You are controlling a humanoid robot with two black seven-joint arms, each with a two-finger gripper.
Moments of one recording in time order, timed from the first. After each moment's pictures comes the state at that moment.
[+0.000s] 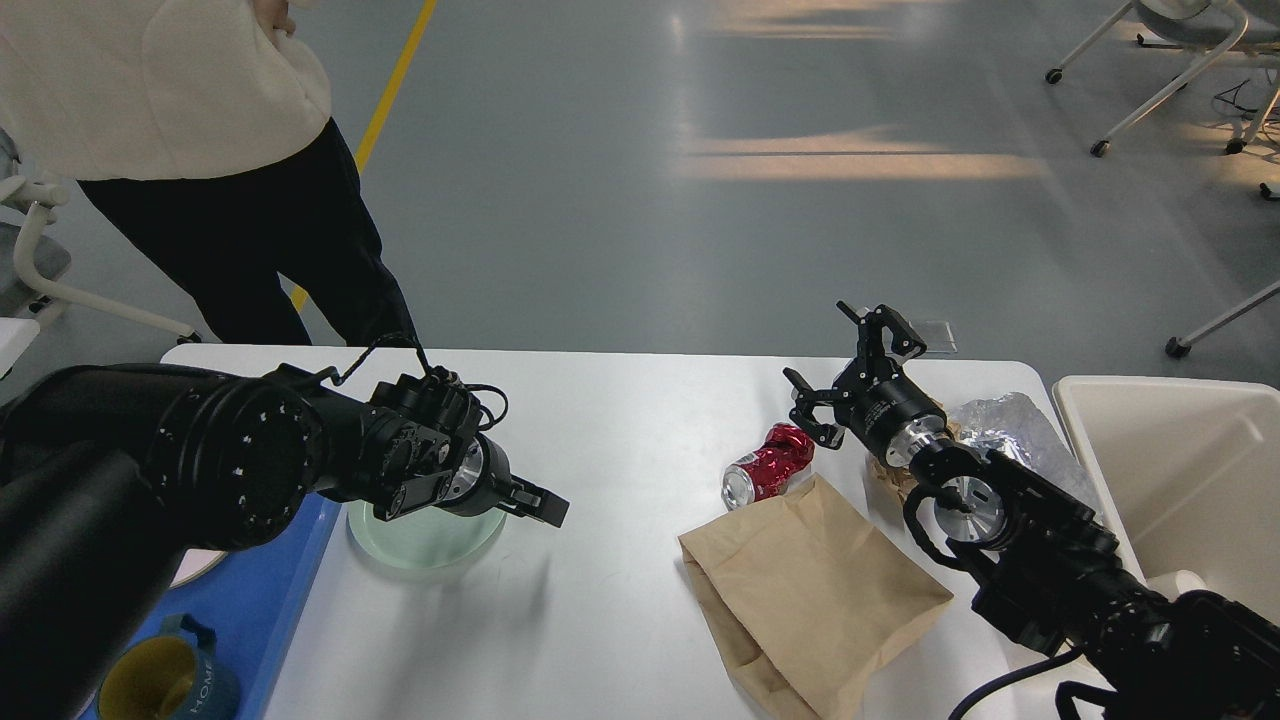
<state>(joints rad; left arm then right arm) -1.38 -0.12 1.35 -0.73 0.16 -0.26 -0.21 0.69 -0.05 0.74 0.34 -0.12 0.49 0.22</state>
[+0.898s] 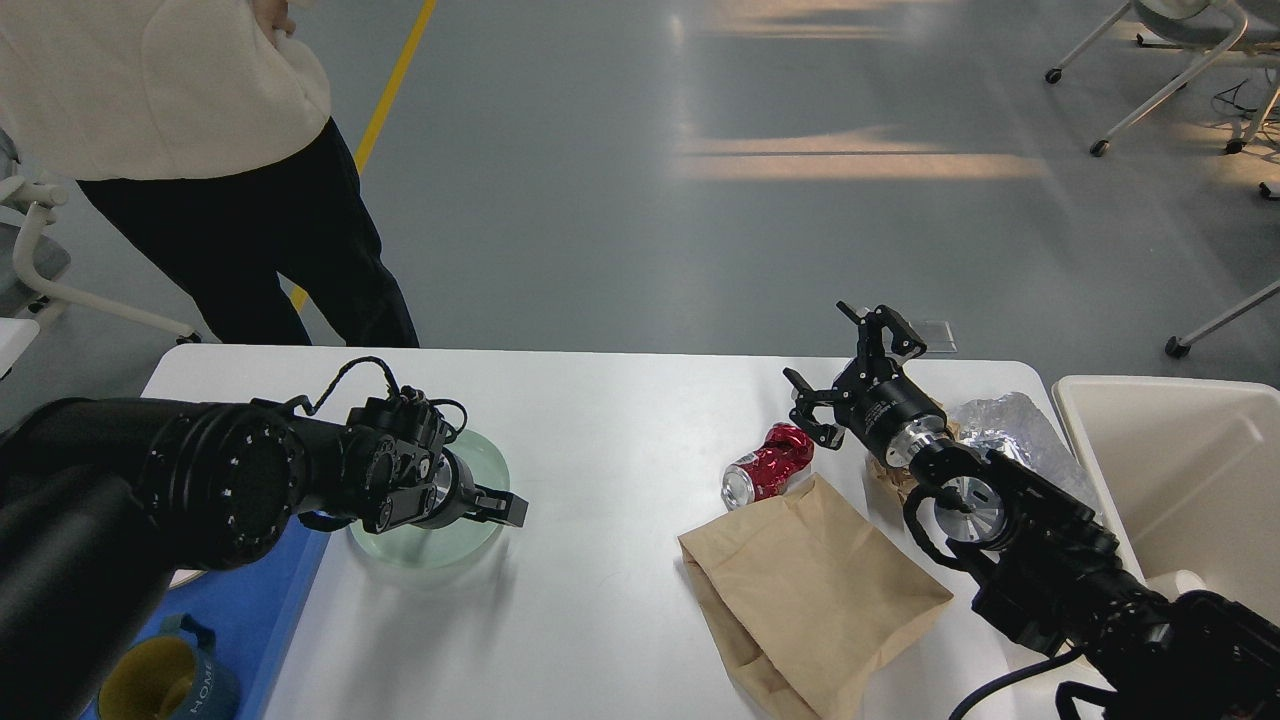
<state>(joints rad) -1.31 -0.09 1.35 -0.70 0.09 -0.25 -0.05 0.69 -0.05 0.74 0.34 -0.12 0.49 0.22</state>
